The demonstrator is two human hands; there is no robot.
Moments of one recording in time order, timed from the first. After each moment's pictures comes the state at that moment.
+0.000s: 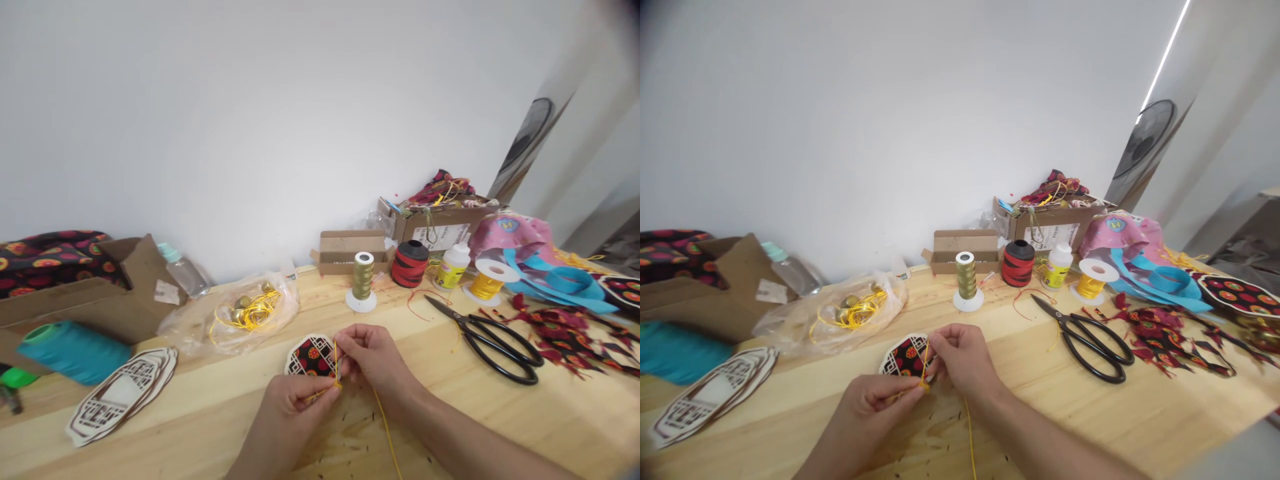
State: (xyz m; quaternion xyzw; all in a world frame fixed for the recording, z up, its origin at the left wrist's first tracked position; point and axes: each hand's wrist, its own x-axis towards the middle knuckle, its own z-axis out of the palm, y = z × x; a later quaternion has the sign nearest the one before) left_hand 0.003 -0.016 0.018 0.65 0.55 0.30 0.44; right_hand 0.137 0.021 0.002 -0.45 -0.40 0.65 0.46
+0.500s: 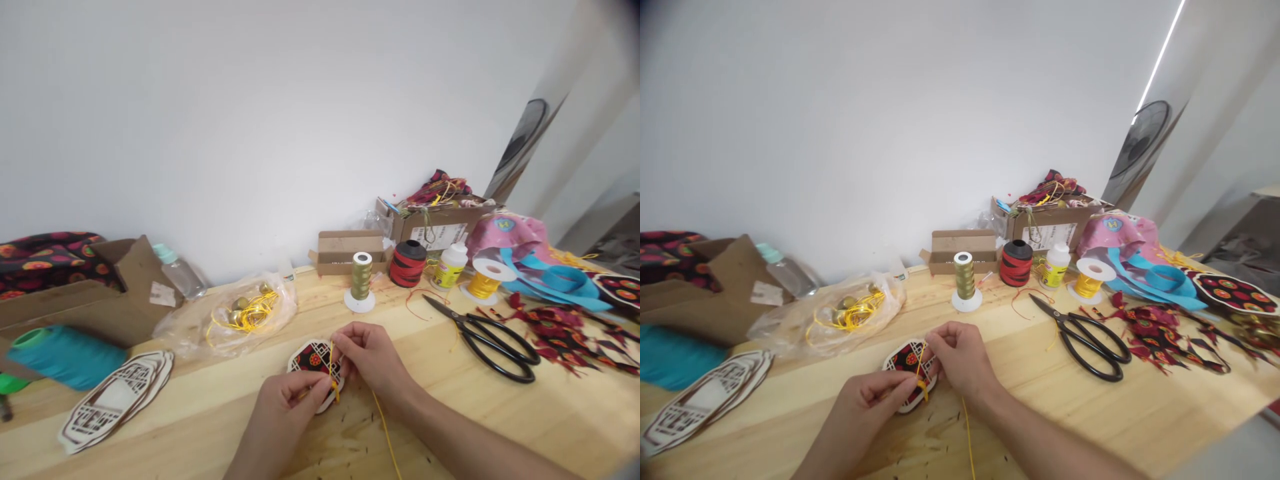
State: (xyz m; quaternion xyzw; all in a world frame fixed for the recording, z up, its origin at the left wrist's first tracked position) left_hand 0.000 -0.012 0.018 0.60 0.57 0.32 0.46; right_hand 0.135 0.021 0.002 -0.46 -0.43 0.62 0.46
